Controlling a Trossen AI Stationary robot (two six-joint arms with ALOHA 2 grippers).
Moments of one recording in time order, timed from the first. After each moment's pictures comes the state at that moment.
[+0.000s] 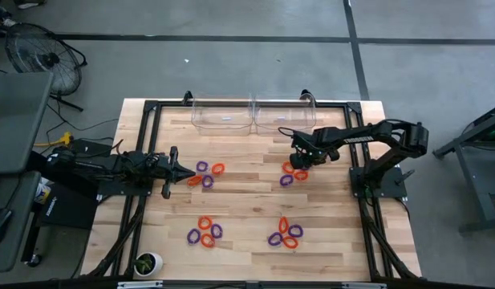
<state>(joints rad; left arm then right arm) -0.15 0.10 0.01 0.03 -0.11 -0.14 -0.35 1.57 0.72 -0.67 -0.01 1.00</state>
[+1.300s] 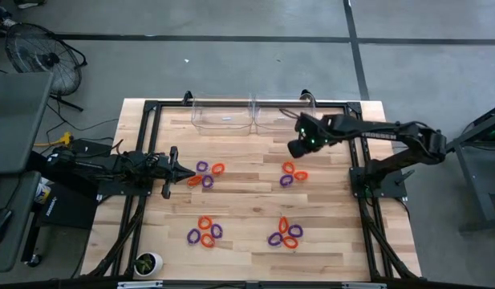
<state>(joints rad) -0.15 0.10 0.01 0.03 -0.11 -0.14 -0.38 1.35 0.95 -0.83 0.03 0.82</state>
